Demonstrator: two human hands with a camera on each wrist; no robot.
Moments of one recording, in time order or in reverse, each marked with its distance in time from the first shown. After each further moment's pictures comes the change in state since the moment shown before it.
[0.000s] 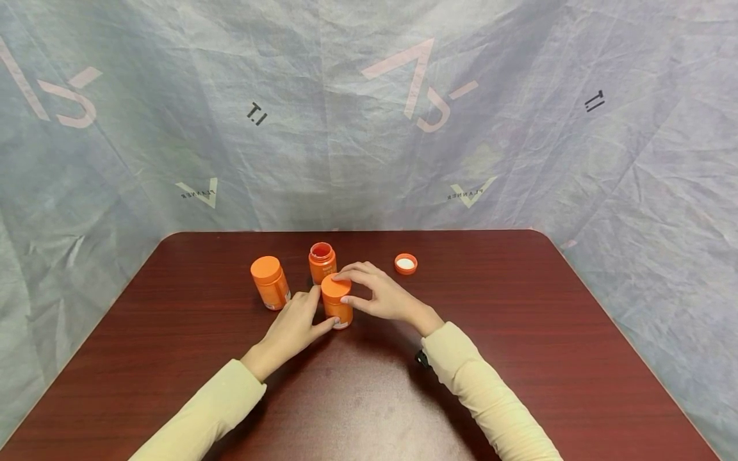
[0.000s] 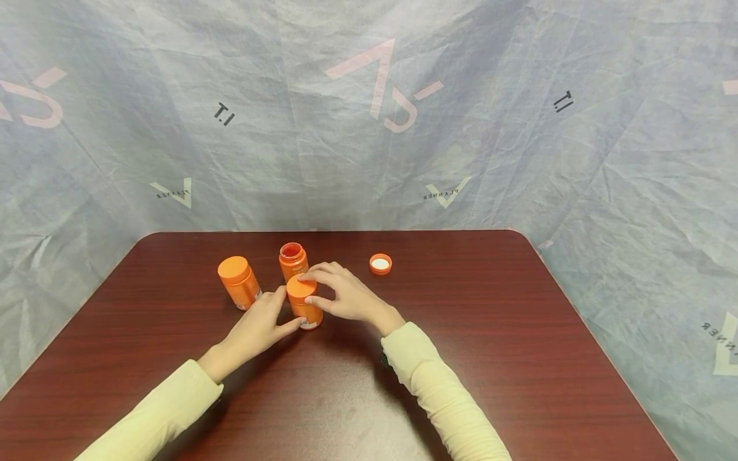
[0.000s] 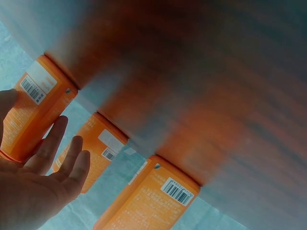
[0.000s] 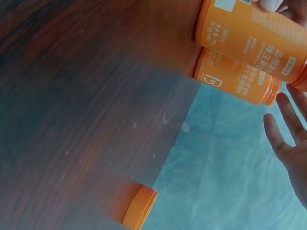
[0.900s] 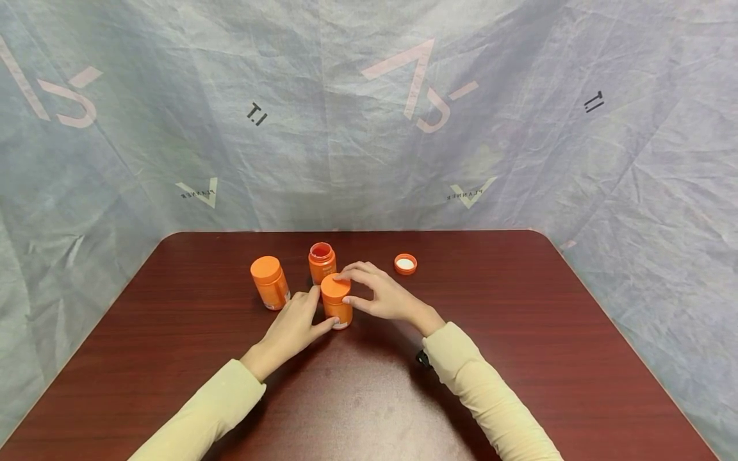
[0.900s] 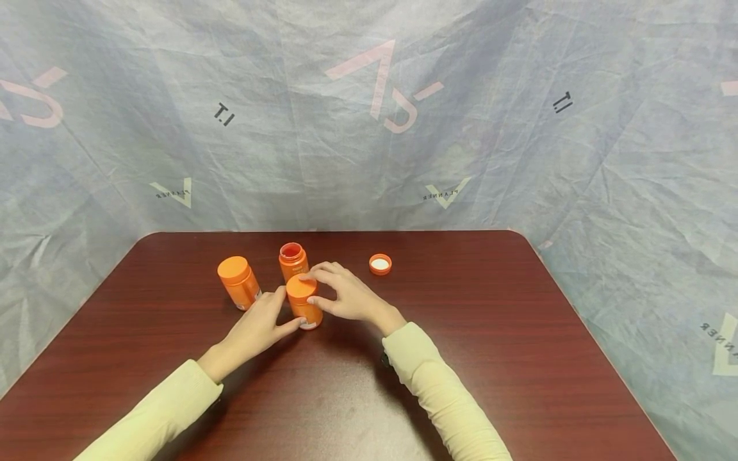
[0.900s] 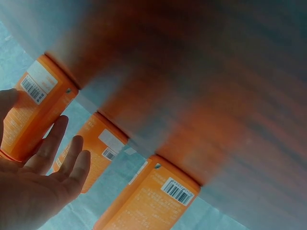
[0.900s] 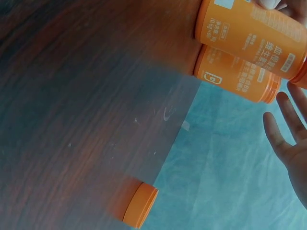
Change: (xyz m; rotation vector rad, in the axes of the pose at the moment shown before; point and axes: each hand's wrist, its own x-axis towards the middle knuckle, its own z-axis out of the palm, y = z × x) left_hand 0.000 0.001 -0.001 0.004 -0.008 -0.003; right_hand -0.001 0.000 -0.002 -0.007 0.005 -0.022
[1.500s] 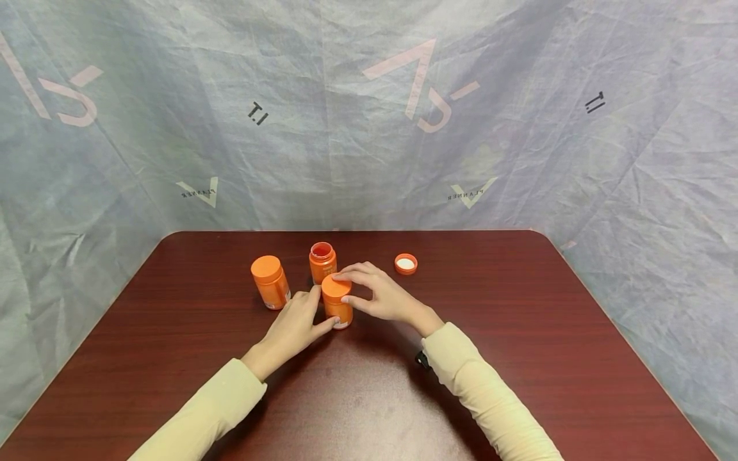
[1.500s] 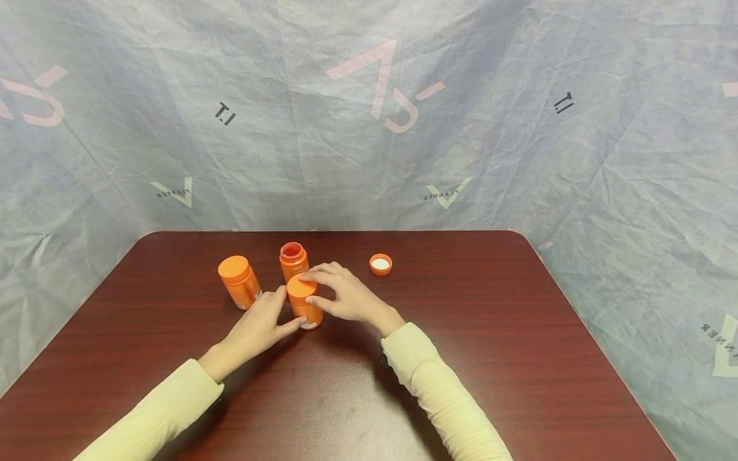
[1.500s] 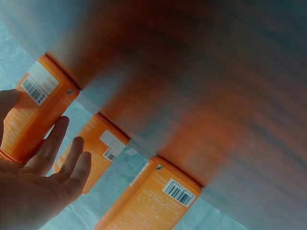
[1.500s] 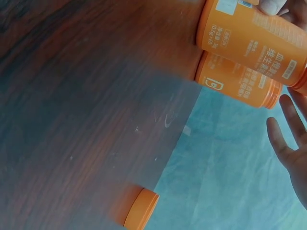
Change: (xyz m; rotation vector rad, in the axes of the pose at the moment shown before) left_hand 0.000 0.000 0.001 0.010 0.015 0.007; right_hand 0.001 0.000 0.003 -0.018 0.020 -0.007
